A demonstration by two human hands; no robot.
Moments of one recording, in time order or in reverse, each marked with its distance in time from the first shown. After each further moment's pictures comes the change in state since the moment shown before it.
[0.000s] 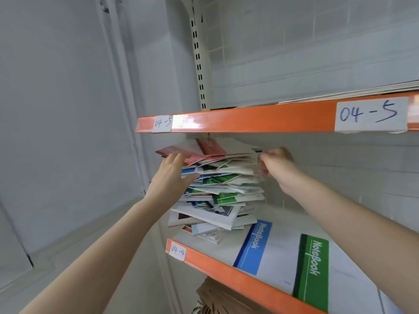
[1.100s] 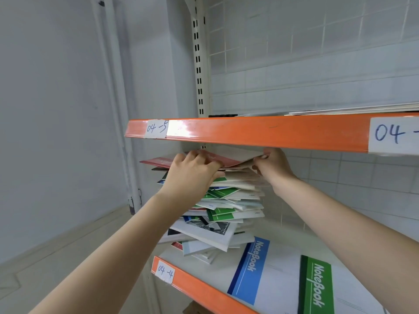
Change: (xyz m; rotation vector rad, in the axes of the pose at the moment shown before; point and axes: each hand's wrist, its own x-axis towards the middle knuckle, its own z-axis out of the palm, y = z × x) left_hand 0.043 0.023 0.022 0.523 0.284 0.574; right_hand 0.039 -0.007 0.017 -0.057 0.053 -0.199
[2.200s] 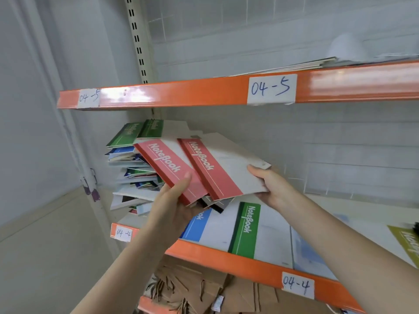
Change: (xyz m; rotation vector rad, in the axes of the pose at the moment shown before) left_hand -0.064 0.143 -0.064 -2.236 -0.248 -1.159; right_hand -0.108 0.089 -0.108 0.827 0.006 0.545
